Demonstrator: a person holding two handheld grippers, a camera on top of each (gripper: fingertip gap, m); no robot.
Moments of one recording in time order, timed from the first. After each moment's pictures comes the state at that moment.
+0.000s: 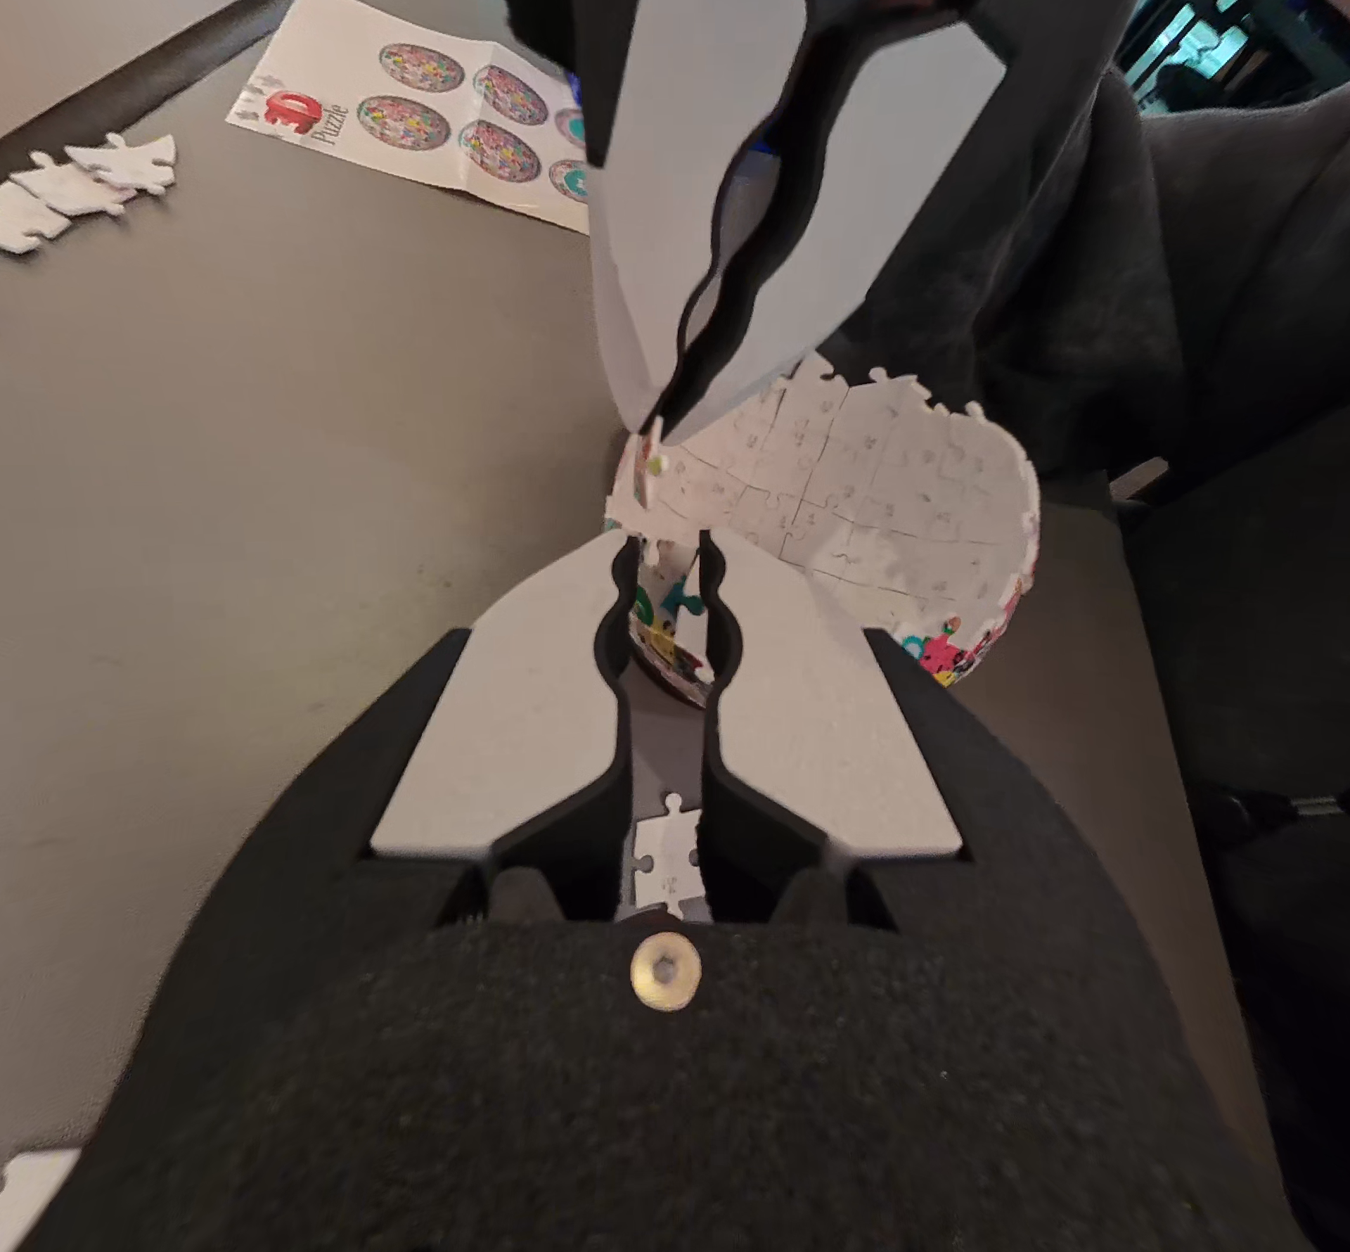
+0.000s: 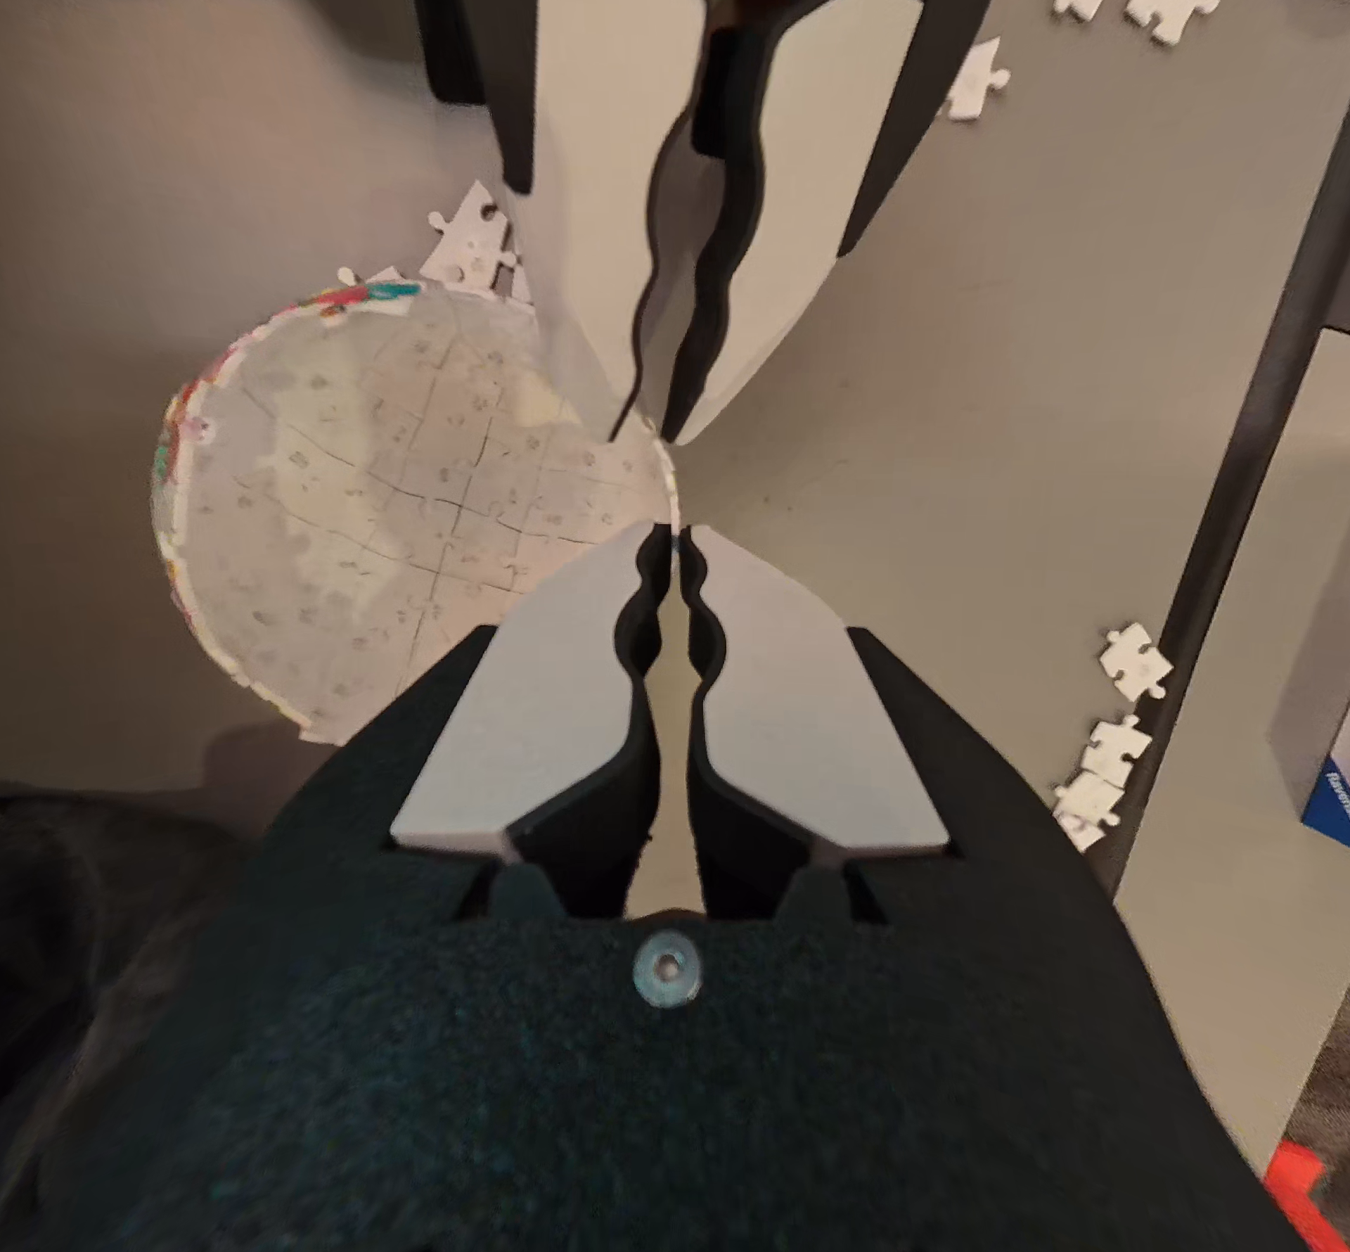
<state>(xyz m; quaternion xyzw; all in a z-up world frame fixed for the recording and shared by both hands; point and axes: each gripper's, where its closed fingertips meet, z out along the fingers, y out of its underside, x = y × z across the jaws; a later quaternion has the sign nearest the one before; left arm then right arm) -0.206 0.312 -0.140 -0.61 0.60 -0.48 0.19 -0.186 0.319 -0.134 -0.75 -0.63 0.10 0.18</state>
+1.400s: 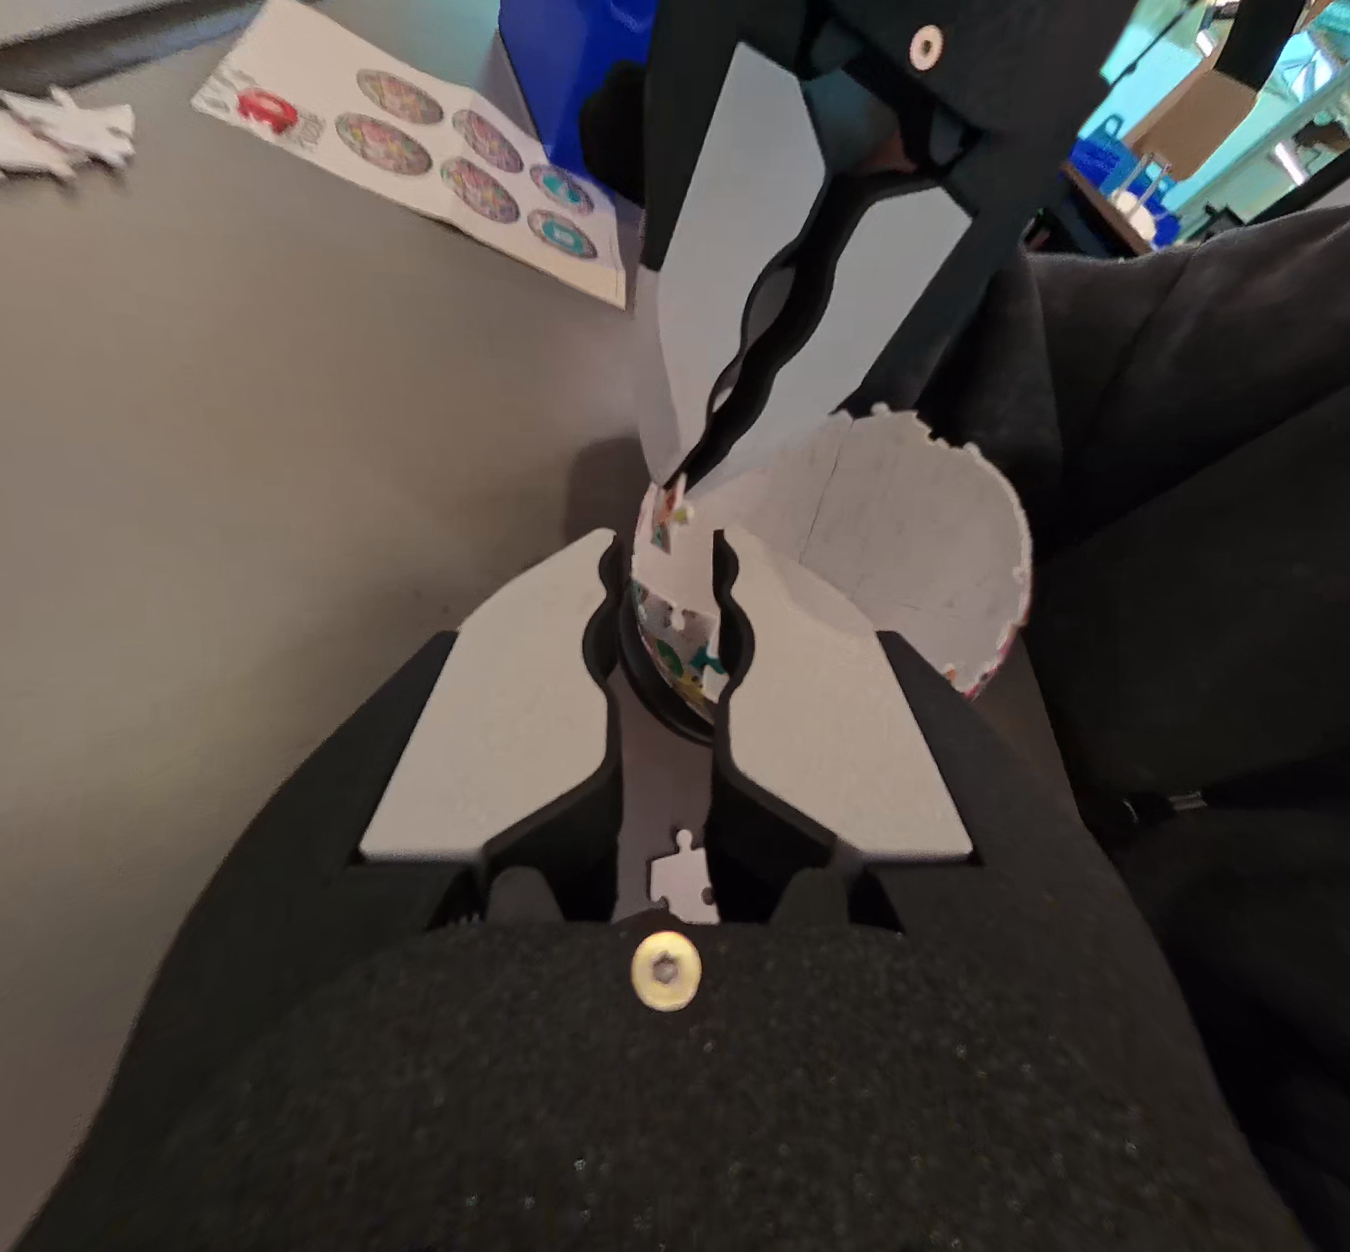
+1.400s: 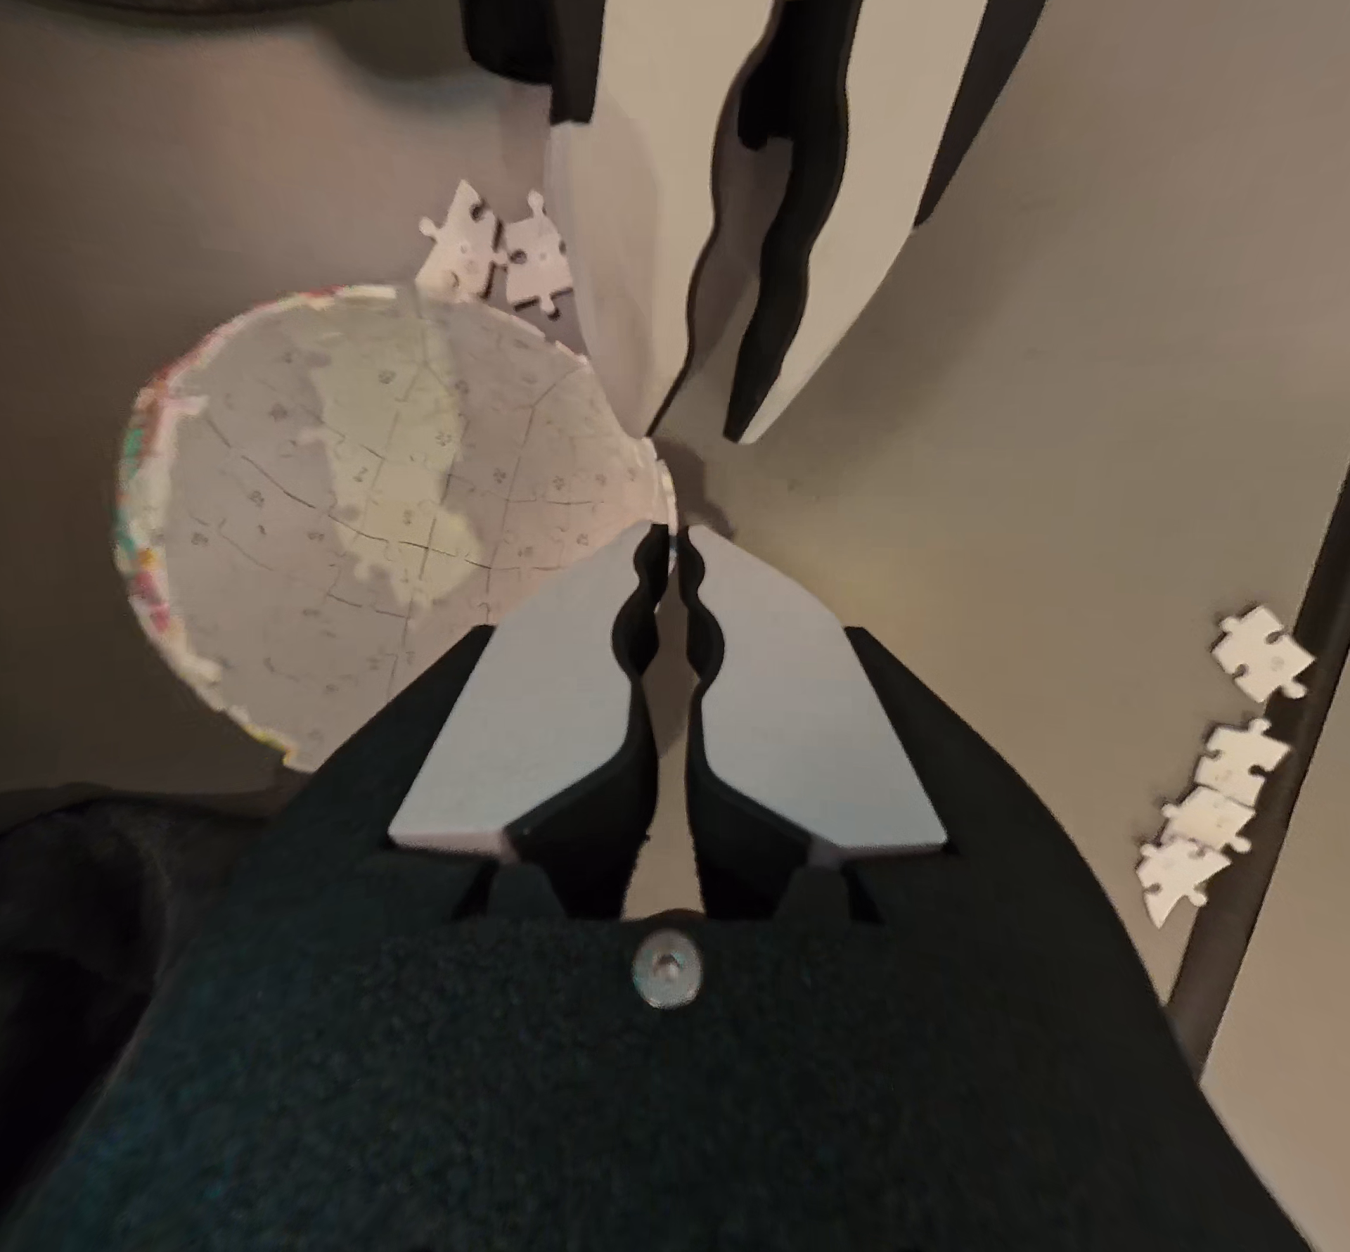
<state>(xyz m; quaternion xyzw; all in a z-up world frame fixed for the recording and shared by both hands) -0.201 0.330 -0.137 -0.60 0.55 -0.57 0.15 -0.183 0.324 -0.149 -0.78 -0.59 0.15 0.15</state>
